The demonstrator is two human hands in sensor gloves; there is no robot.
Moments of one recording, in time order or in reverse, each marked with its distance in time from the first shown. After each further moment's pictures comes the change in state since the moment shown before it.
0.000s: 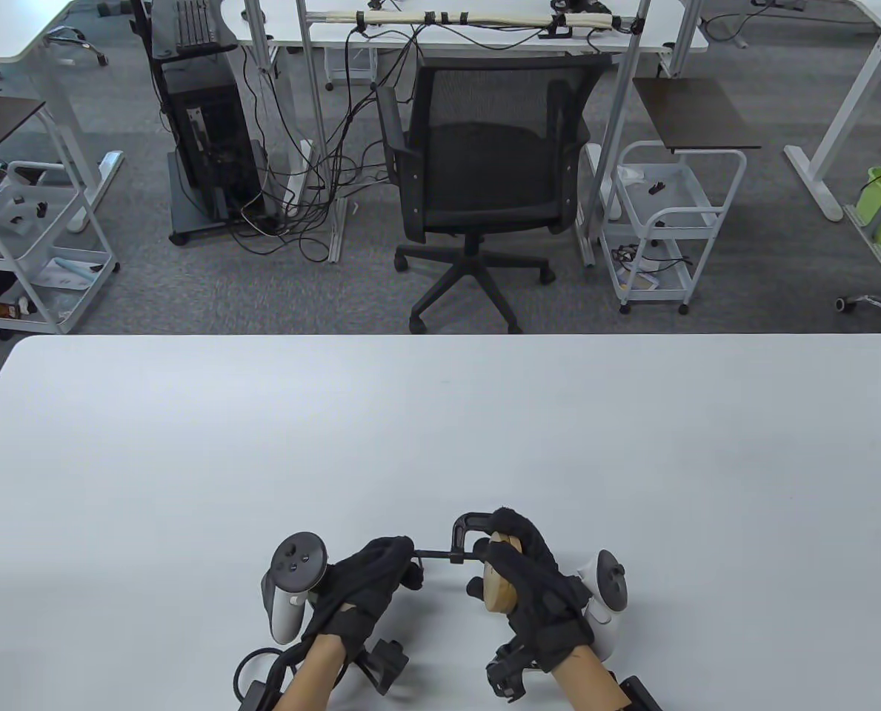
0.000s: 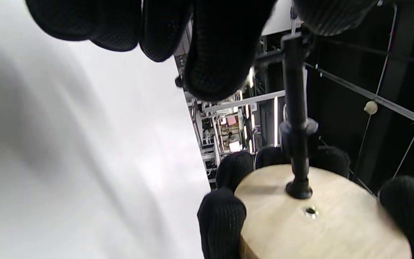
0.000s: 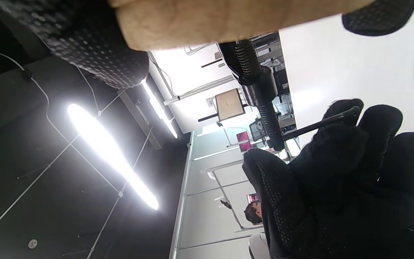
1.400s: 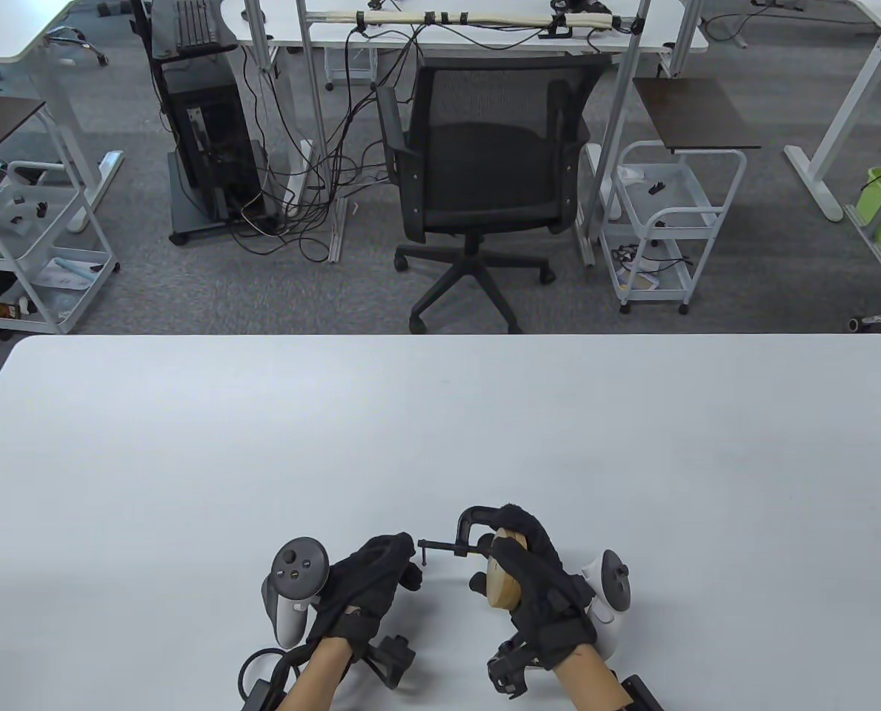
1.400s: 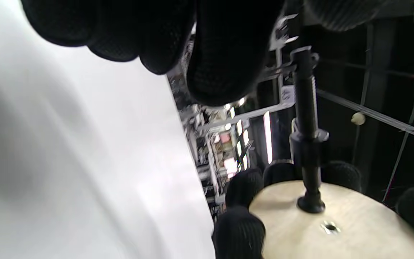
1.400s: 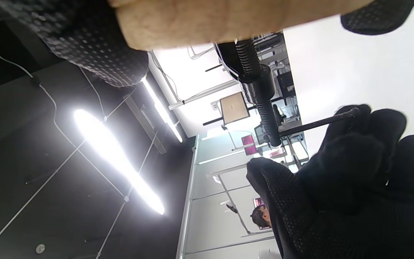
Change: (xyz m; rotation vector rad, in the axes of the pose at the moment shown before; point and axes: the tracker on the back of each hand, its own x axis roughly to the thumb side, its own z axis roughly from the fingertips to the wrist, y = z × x) left_hand 0.004 -0.001 0.002 0.066 -0.029 -0.010; right_hand 0.000 -0.005 -0.001 -0.011 -0.020 -0.020
